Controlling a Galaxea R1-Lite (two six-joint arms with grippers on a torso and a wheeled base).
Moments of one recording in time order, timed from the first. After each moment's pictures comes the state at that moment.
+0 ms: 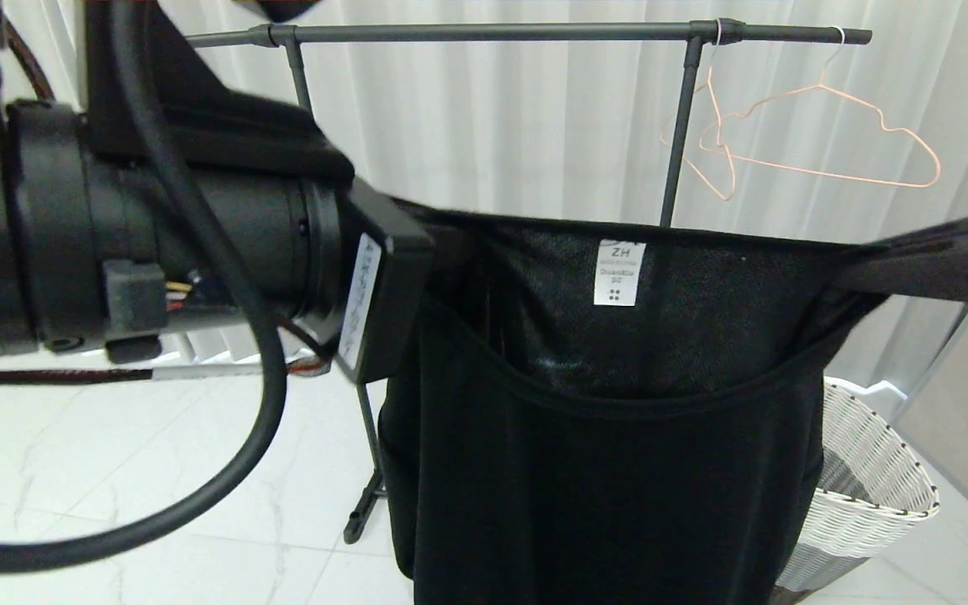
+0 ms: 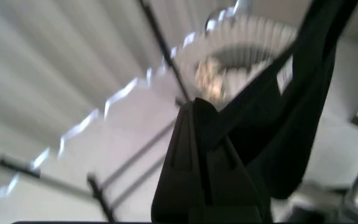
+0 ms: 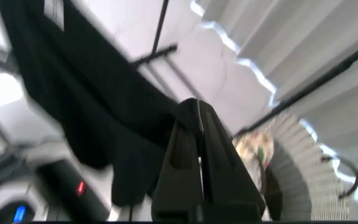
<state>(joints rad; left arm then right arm) -0.91 1.43 -1.41 0.25 0.11 0.26 0.89 1.29 -1.50 0.63 -0.09 -0.15</state>
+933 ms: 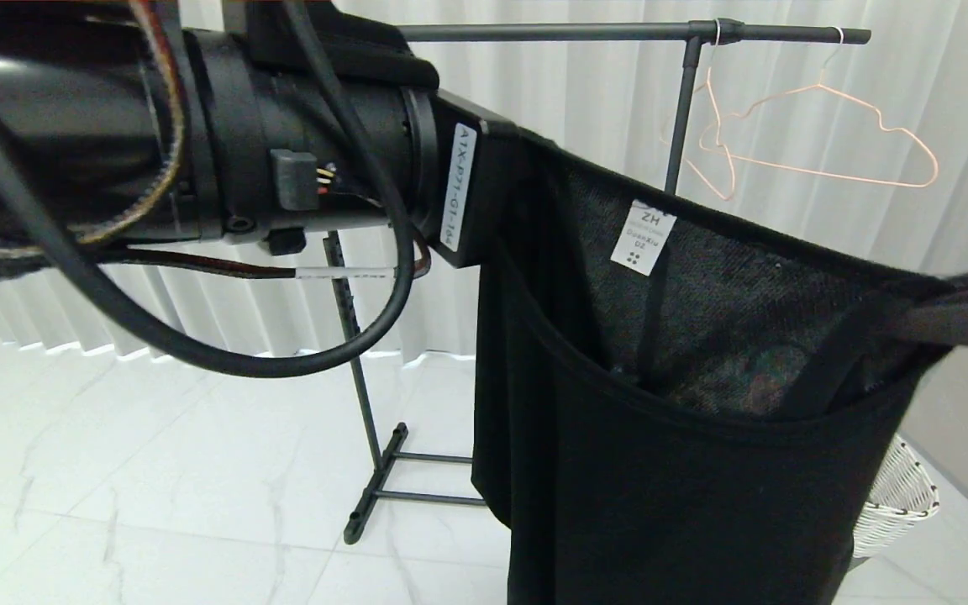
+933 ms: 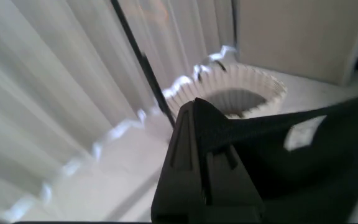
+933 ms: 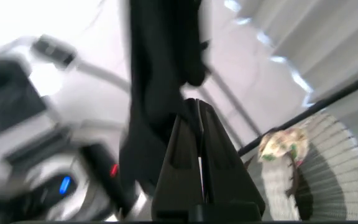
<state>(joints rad) -0.83 1.53 -1.50 0.13 -0.03 0.22 0.97 1.25 -1.50 0.67 -0.05 -0.07</state>
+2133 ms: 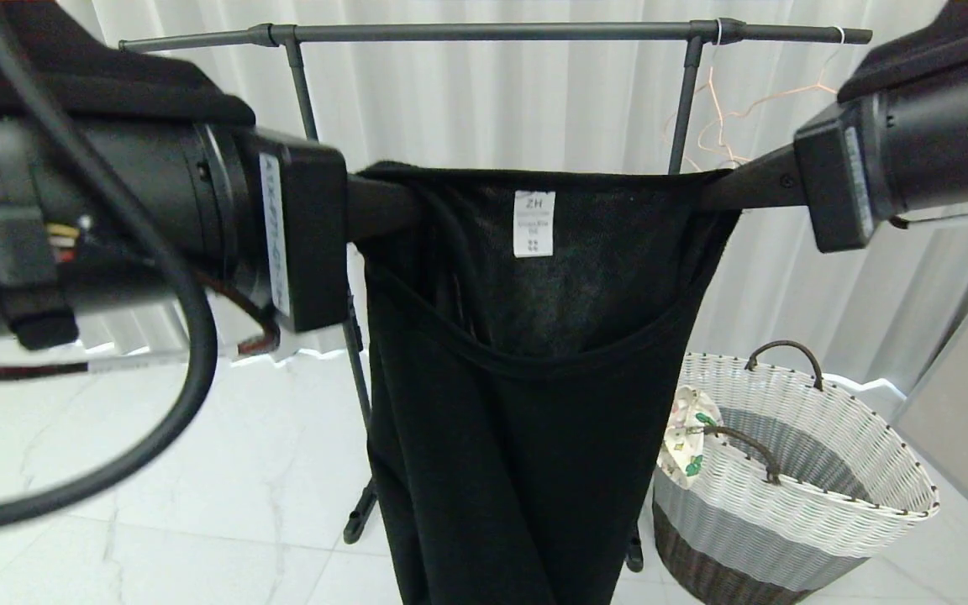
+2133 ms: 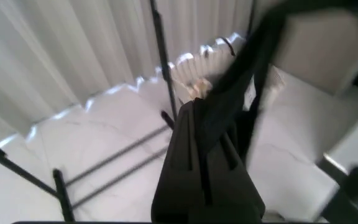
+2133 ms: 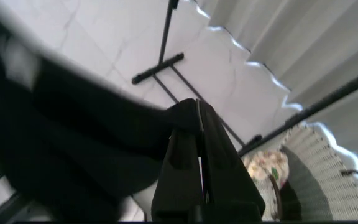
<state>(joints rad) -0.87 1.36 -1.36 0.20 0.13 0.05 0.88 1.58 -1.88 0.72 -0.08 -0.07</state>
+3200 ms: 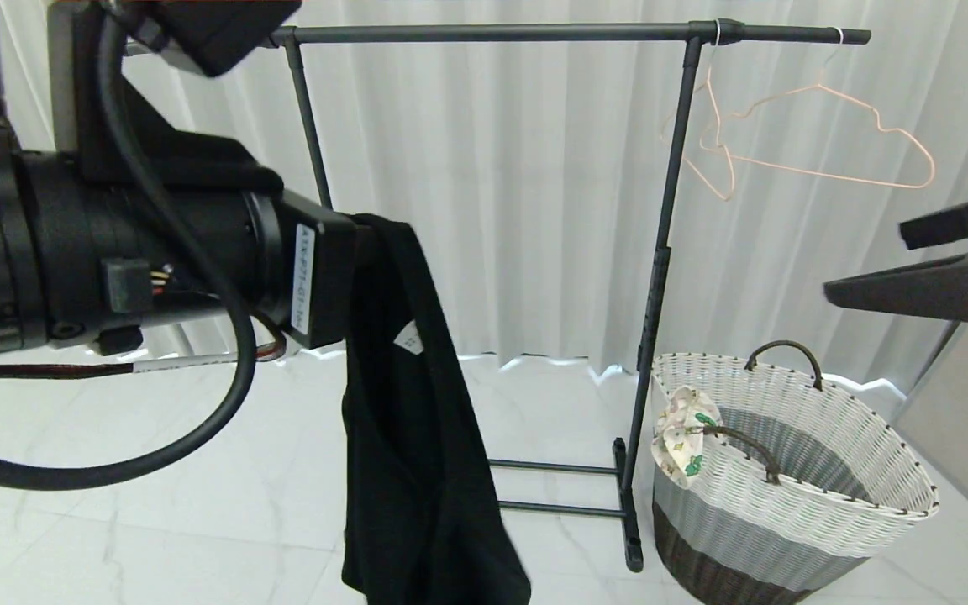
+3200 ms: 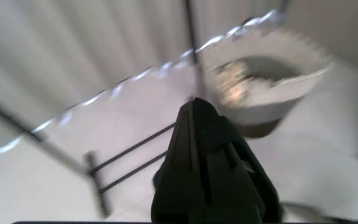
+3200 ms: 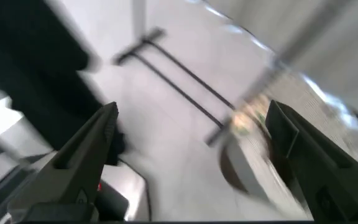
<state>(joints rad) -0.74 1.37 -1.28 0.21 0.14 0.15 0.80 1.30 -1.60 0.77 -0.18 0.03</state>
